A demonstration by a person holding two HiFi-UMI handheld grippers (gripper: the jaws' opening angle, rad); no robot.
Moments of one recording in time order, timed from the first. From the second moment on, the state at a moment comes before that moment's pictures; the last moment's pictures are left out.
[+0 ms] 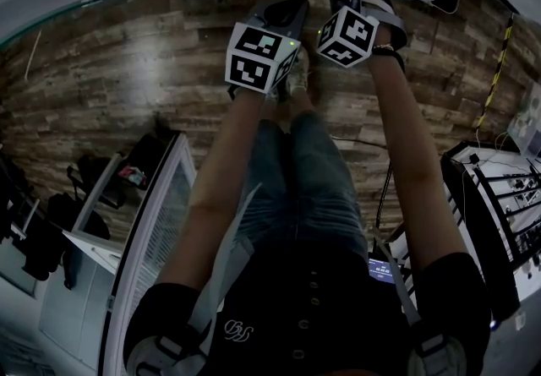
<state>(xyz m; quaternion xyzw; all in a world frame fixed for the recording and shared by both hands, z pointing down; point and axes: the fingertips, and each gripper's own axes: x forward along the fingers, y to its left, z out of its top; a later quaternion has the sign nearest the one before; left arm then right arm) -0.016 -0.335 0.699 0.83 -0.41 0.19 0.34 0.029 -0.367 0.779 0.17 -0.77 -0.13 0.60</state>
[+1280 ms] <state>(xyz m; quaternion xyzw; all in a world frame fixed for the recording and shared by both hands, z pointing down) -0.015 -0.322 0.687 0.83 -0.40 0.19 0.34 0.031 -0.375 0.769 0.23 -0.78 -0.09 0.57</state>
